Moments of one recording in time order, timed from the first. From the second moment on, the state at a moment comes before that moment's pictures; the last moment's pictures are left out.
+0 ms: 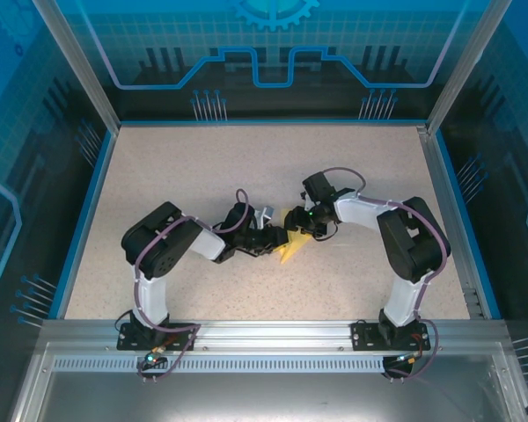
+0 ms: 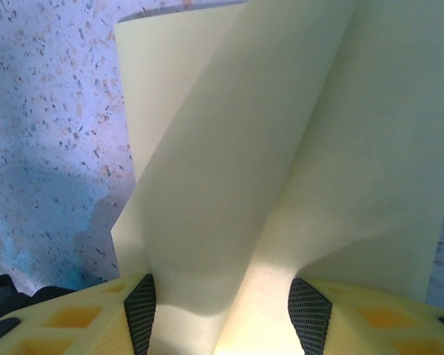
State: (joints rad) left arm -0.61 1.93 0.69 0.68 0.63 -1.11; right arm 0.47 1.83 1.05 -0.43 -0.31 0.64
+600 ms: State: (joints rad) left arm -0.63 1.68 0.61 0.52 0.57 -1.00; right arm 0.48 1.84 1.07 -0.45 -0.29 0.70
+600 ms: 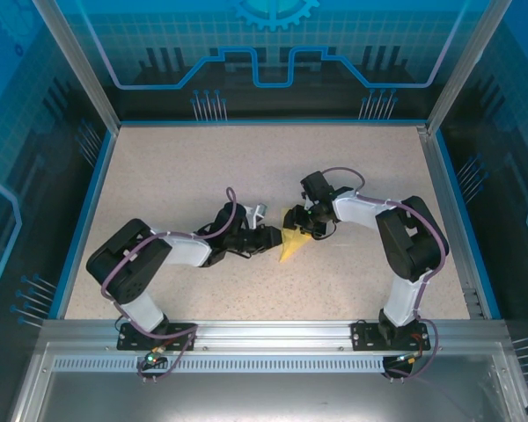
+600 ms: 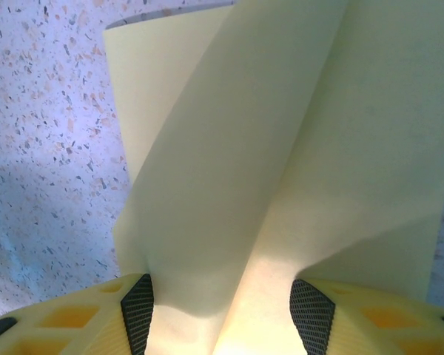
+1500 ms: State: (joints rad) left arm -0.65 1.82 0.72 0.46 0.59 -0.95; right arm 0.48 1.86 1.11 -0.49 -0.29 0.74
